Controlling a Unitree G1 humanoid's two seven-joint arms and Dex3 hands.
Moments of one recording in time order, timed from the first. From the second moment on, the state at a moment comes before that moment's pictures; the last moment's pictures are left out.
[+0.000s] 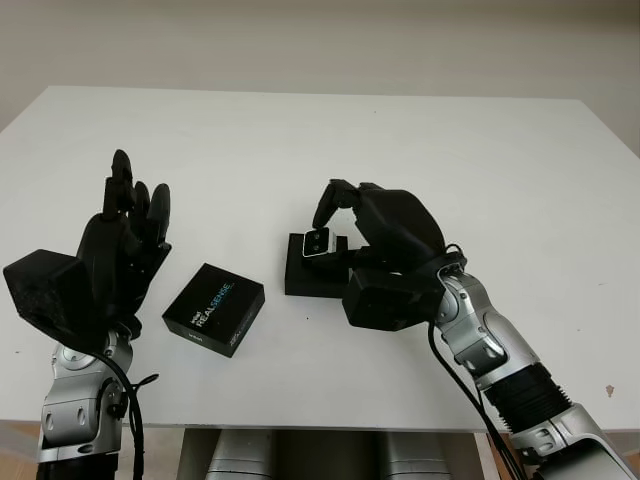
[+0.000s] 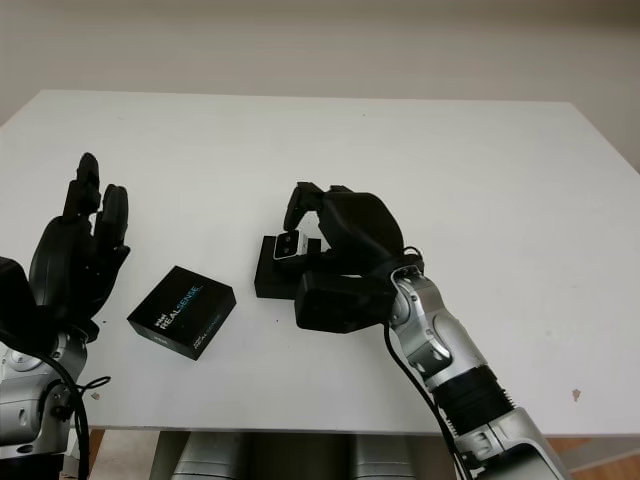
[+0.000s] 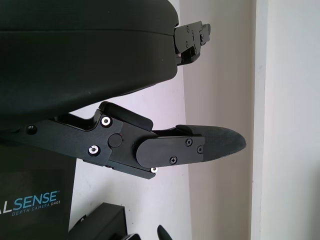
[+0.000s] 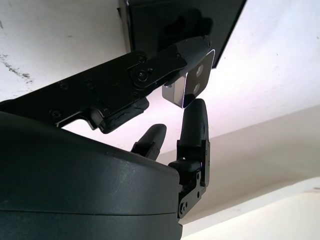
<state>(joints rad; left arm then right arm) -0.14 0.23 0.27 -0.11 -0.20 0.15 -0.10 -0.48 -0.32 0.31 0.22 -0.66 -0.06 -0.06</state>
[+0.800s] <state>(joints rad) -0.13 0.23 0.28 -0.12 -0.20 0.16 -0.11 -0.48 -0.26 0.16 0.19 -0.29 0.10 0.18</state>
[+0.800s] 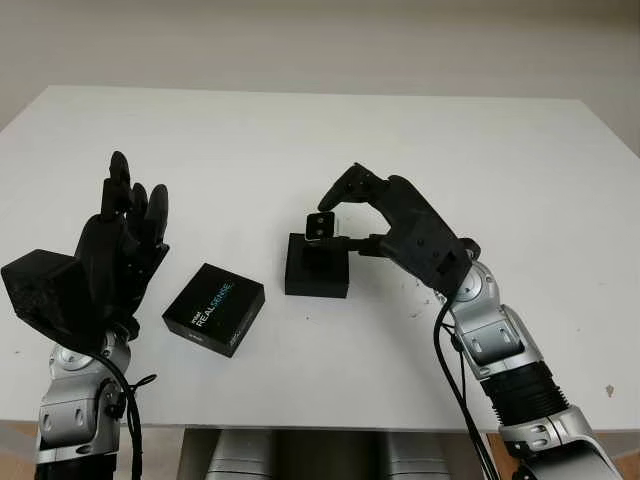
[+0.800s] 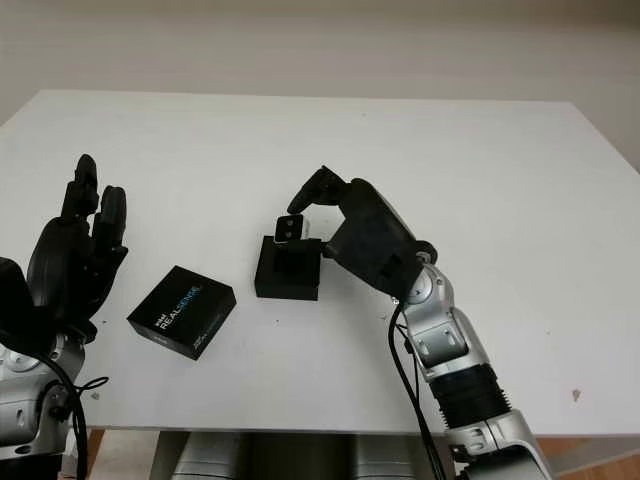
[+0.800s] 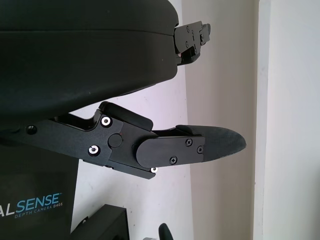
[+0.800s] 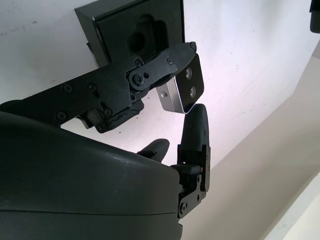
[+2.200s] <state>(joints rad) -0.13 0.26 0.28 -0.12 -0.20 0.17 -0.12 -0.48 -0.17 0.10 0.40 -0.09 0.08 0.22</state>
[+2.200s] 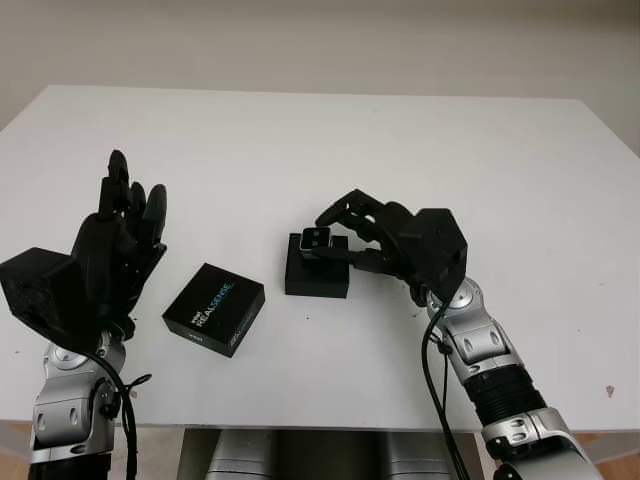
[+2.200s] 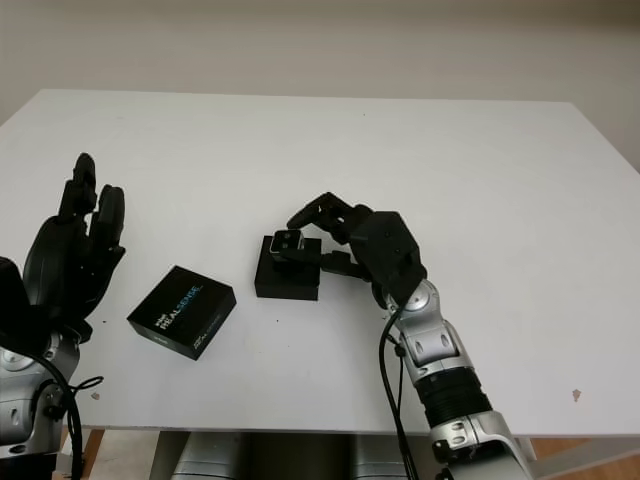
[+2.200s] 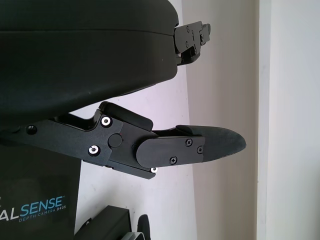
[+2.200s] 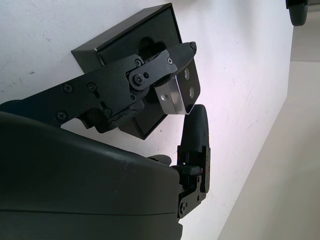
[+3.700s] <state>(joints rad) -0.12 0.26 0.29 -0.14 -0.20 0.20 -0.12 -0.49 -0.19 0.09 0.42 -0.07 0.12 0.31</state>
